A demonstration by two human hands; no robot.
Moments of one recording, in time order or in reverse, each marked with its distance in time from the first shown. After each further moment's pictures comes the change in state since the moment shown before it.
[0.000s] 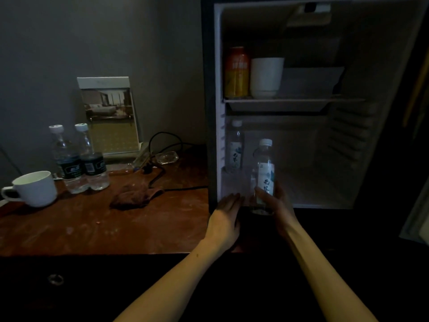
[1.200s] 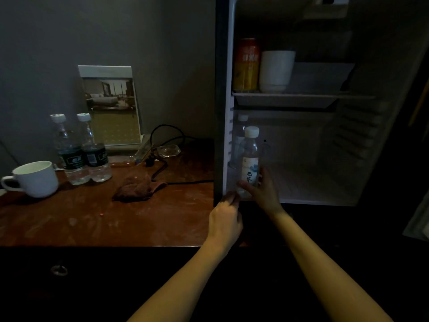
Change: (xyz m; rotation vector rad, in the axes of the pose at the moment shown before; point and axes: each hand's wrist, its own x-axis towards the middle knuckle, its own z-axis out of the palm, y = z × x) left_hand -0.013 0.011 -0.010 0.028 0.114 -0.110; right_hand 0.041 0.021 0.030 -0.541 0.007 -0.187
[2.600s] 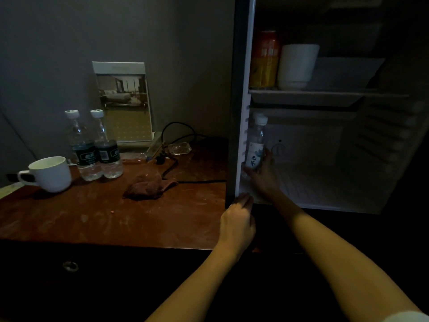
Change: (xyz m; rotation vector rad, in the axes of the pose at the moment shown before) left_hand 0.002 -0.006 0.004 0.035 0.038 0.051; right_hand 0.072 0.024 0.034 -0.028 0.004 -0.062
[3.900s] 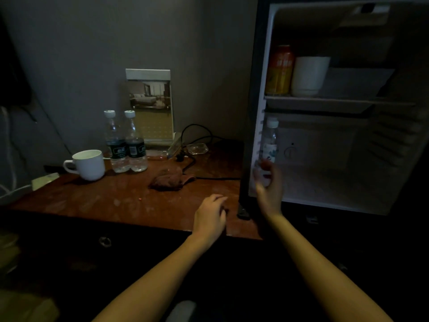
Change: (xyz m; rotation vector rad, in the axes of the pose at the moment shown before) left_hand -0.036 -0.056 -0.067 -0.035 -0.092 -0.266; right_hand -0.096 -0.055 0.019 0.109 0.255 -0.262
